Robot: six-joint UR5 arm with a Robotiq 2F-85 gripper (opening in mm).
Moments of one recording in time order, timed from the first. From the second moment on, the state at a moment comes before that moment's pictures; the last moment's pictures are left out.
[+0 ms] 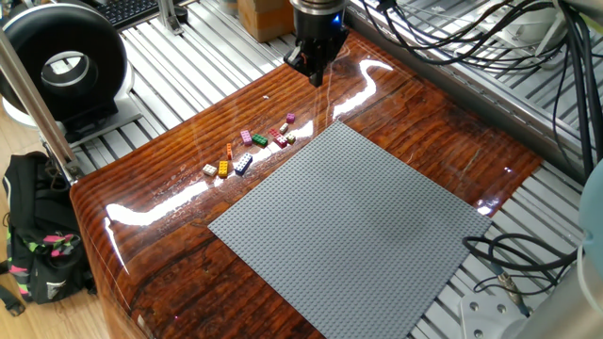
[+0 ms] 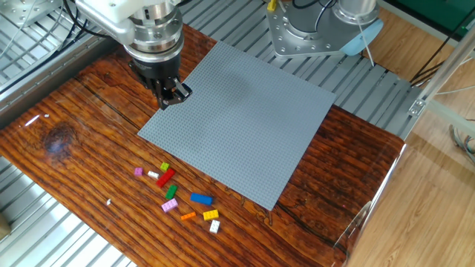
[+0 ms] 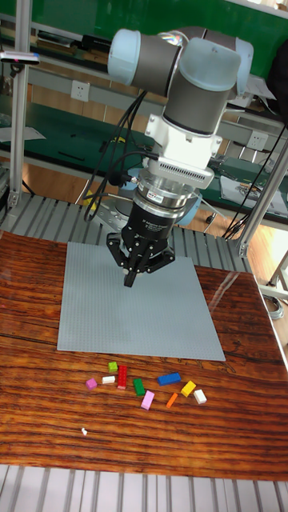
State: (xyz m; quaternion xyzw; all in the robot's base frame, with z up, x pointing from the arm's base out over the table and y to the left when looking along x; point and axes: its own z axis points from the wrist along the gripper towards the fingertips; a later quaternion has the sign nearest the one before) arm 0.554 -0.016 0.185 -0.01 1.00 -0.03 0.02
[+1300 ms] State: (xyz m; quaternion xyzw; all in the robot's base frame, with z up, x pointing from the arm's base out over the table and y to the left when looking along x) arm 0.573 0.023 0.139 -0.01 1.00 0.01 0.09
